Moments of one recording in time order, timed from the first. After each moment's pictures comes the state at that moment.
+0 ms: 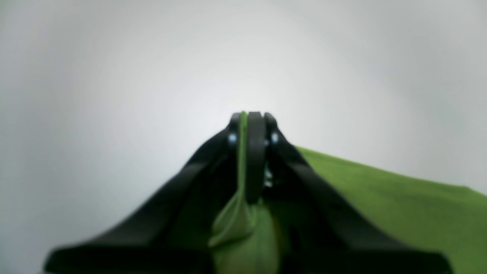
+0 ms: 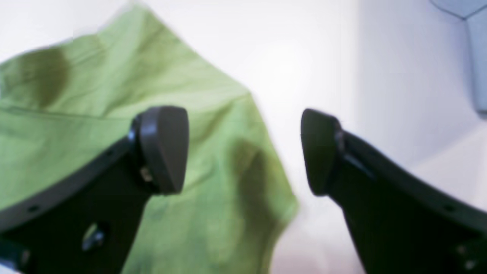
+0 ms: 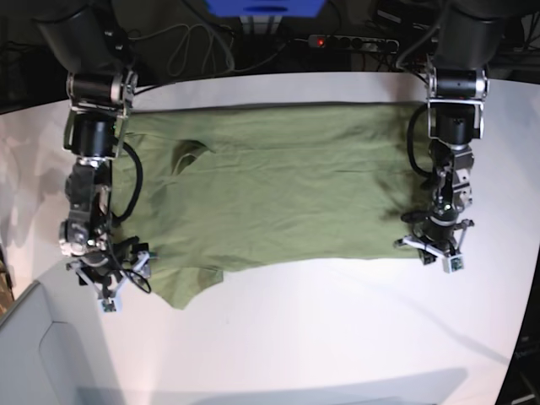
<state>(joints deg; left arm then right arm) -22.4 -21.6 2.6 39.2 -25.3 -5.5 5.6 24.9 8.9 10.9 60.1 -2.9 20.6 -38.2</state>
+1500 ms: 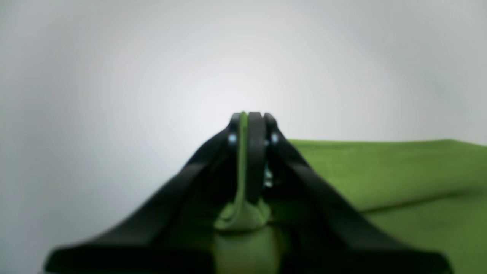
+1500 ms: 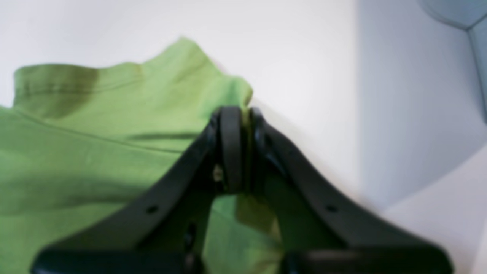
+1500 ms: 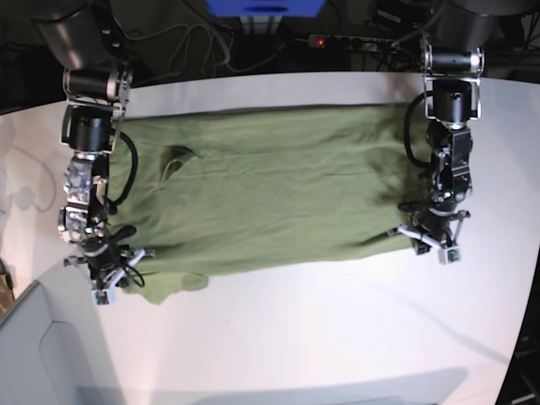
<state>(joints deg) -13.9 -21.1 -2.2 55.5 -25.0 -5.2 14.9 22.1 10.1 11.3 58.8 -3.4 20.4 -25.5</state>
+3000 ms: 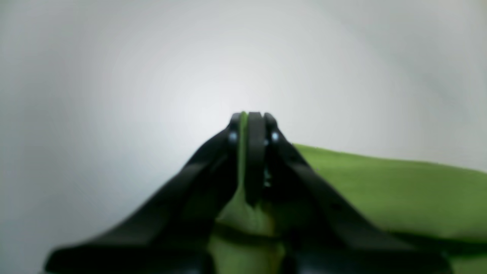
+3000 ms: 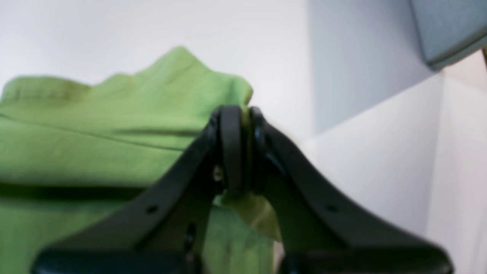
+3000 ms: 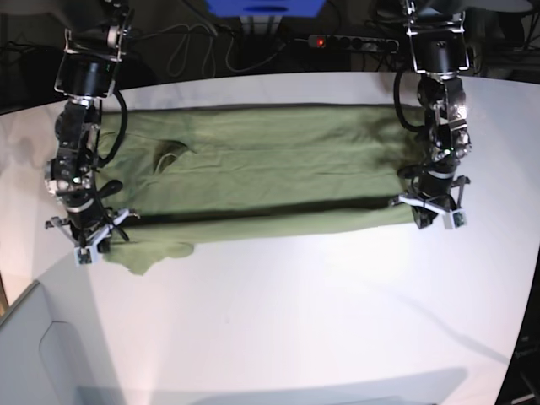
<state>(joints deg) 0.9 -16.6 -11.8 73.4 -24.9 -5.5 16.8 6.7 11.3 15.3 75.6 -2.8 20.6 -25.9</state>
